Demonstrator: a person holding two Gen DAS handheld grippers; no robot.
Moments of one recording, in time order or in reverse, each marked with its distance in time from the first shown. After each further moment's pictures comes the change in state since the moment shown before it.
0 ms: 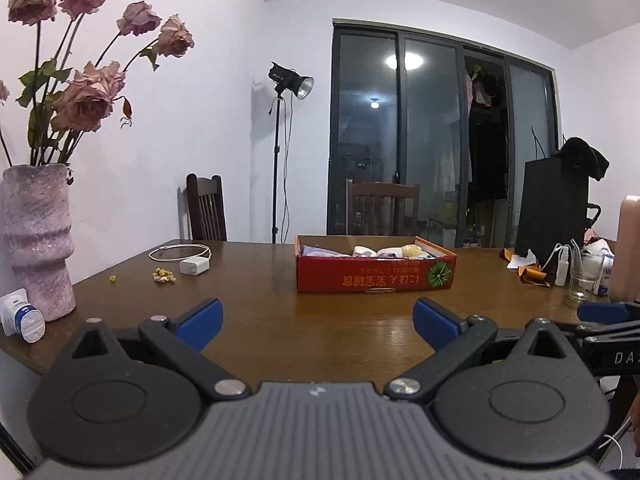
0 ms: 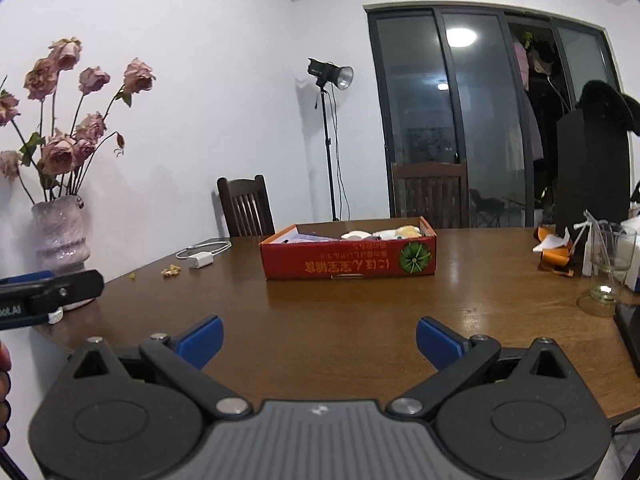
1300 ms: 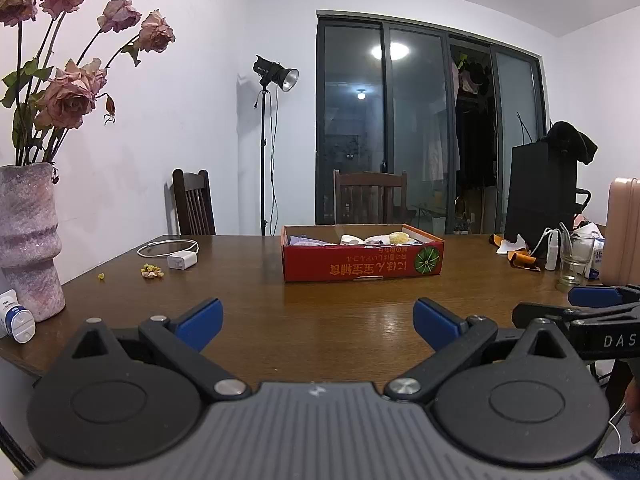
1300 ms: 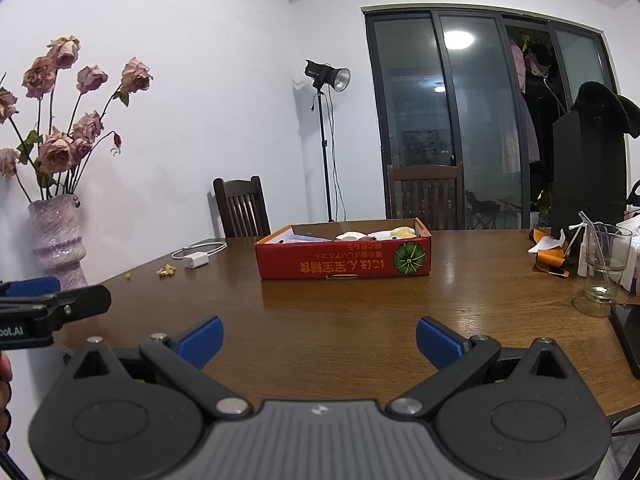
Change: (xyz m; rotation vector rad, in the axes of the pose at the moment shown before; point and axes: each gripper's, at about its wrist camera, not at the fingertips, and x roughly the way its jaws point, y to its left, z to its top) left arm 0.002 -0.007 -0.005 0.029 0.024 -0.029; right arm 0.005 -0.003 0.001 0.006 0.001 -0.015
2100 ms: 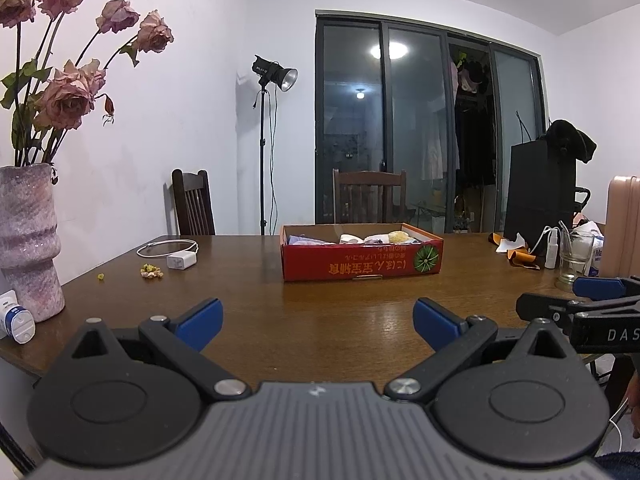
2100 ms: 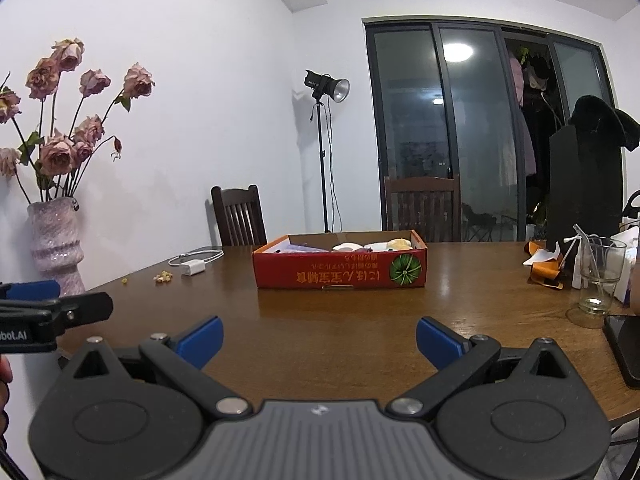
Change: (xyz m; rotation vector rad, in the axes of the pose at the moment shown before) left arm 0.001 0.000 -0.003 0.006 0.000 -0.004; right arm -0.007 0.002 0.000 -0.018 -0.039 -0.018
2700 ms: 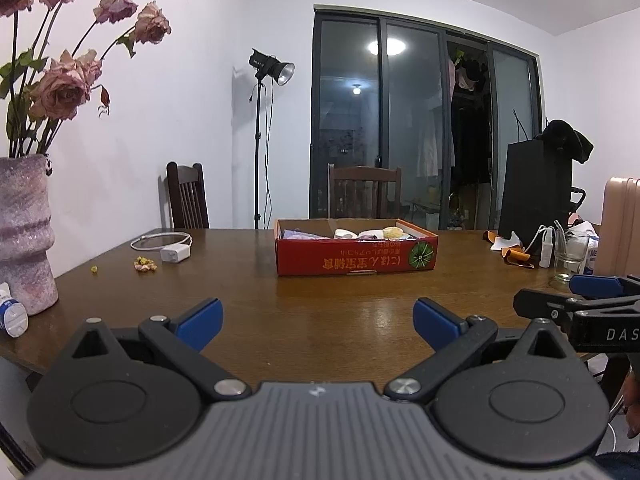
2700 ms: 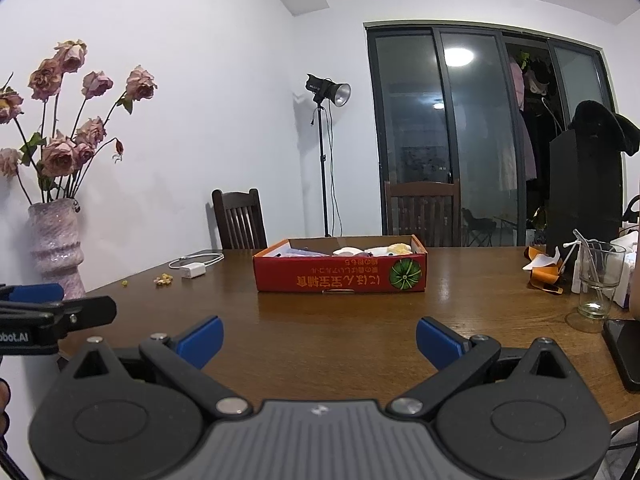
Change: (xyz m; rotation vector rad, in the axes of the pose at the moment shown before) left arm 0.003 0.004 0.001 -0.018 0.022 -0.022; right arm -0.001 0.000 -0.001 -0.004 -0.011 0.002
